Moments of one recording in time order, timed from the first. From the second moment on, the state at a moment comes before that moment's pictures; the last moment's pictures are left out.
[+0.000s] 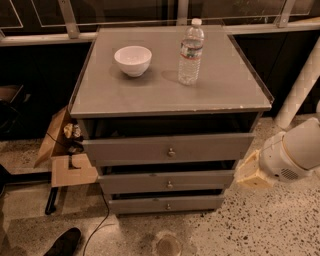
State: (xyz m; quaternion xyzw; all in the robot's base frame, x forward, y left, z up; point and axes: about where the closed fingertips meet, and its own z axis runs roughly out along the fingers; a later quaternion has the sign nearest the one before) arm 0.412 -0.218 0.771 -0.56 0.80 0.12 0.20
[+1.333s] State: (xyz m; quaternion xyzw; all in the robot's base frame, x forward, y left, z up) arm 0.394 -0.228 0.628 -0.57 0.78 0.14 0.21
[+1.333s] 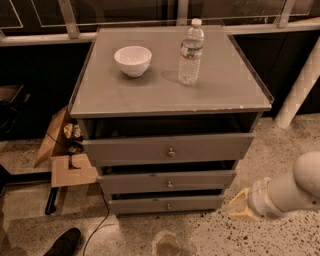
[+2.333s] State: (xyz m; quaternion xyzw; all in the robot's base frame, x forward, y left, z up) arm 0.413 -0.220 0.440 -0.54 0.78 0.23 0.22
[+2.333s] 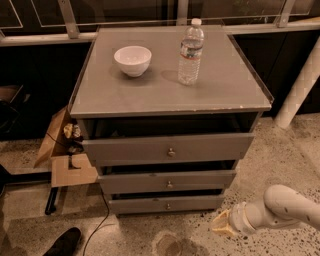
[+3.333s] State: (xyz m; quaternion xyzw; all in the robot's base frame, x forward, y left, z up) arm 0.435 -0.211 0.358 -0.57 0.75 0.20 0.28
